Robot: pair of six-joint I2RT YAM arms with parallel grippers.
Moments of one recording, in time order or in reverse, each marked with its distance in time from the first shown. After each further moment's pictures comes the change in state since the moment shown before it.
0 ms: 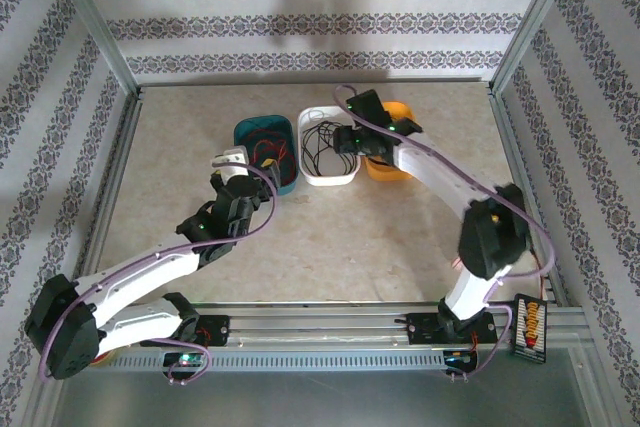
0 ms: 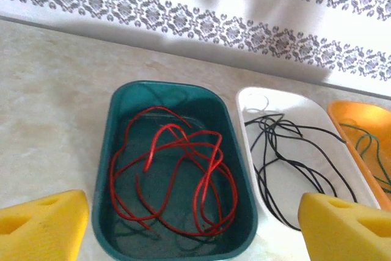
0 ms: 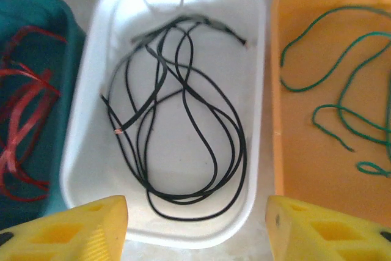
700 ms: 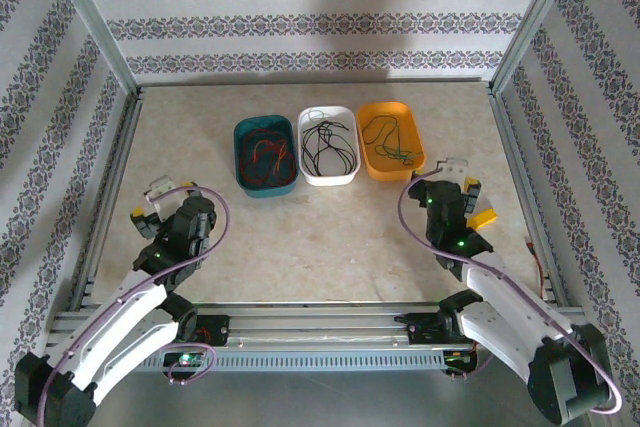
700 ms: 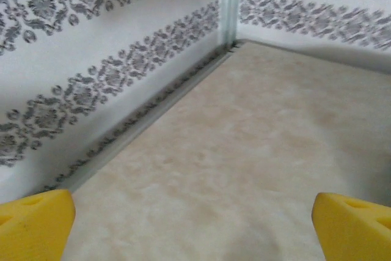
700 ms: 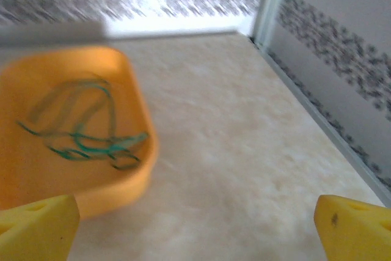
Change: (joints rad) left arm 0.277 -0.364 -0.224 -0.356 -0.380 0.062; right arm -0.156 -0.787 -1.046 0.687 0.528 -0.220
